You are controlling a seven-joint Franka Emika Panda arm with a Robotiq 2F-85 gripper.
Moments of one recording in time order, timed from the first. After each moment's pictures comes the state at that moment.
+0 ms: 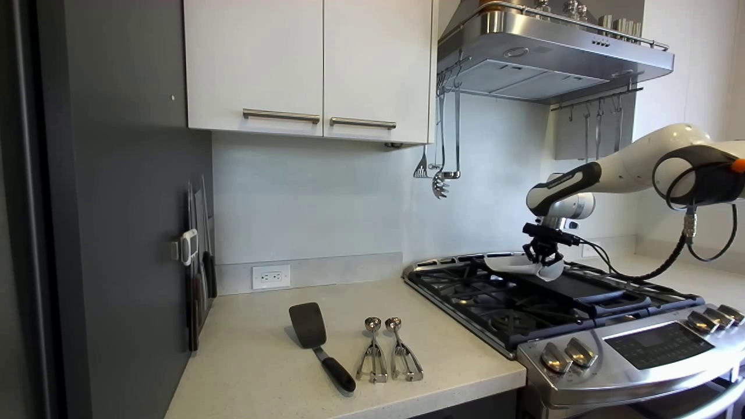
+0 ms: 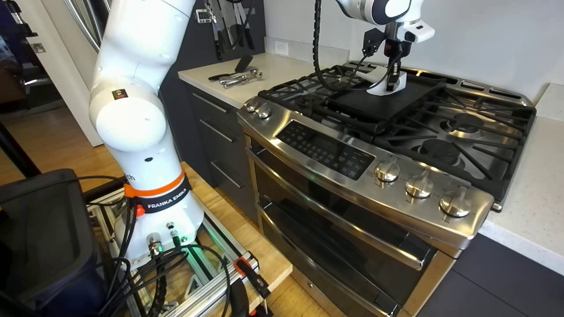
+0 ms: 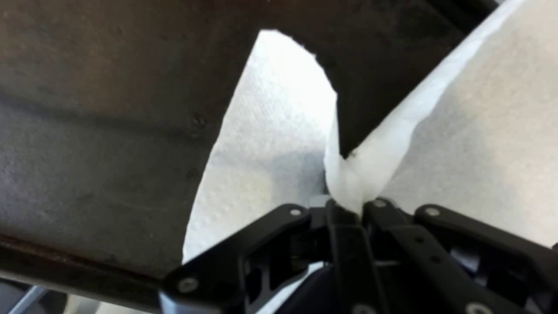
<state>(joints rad) -0.15 0.55 -0.16 -1.42 0.19 2.15 0.66</state>
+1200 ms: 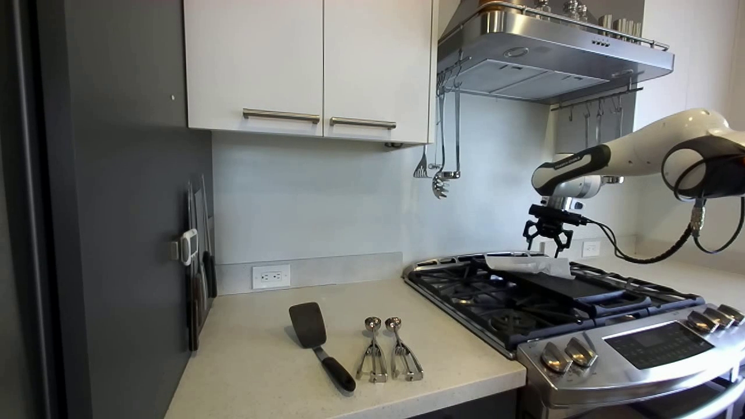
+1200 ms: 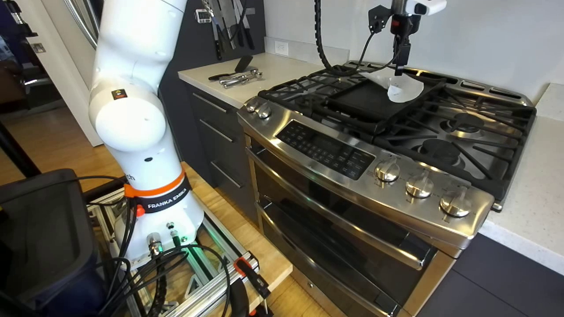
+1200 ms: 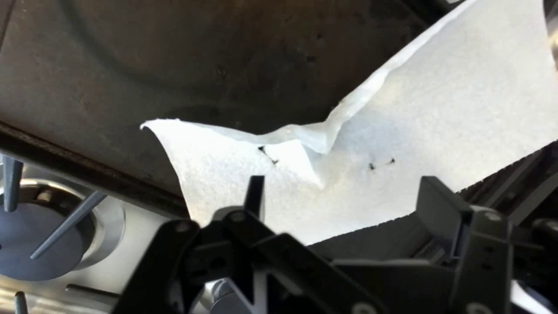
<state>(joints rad) -0.15 0.49 -0.17 -1.36 0.17 2.04 0.63</state>
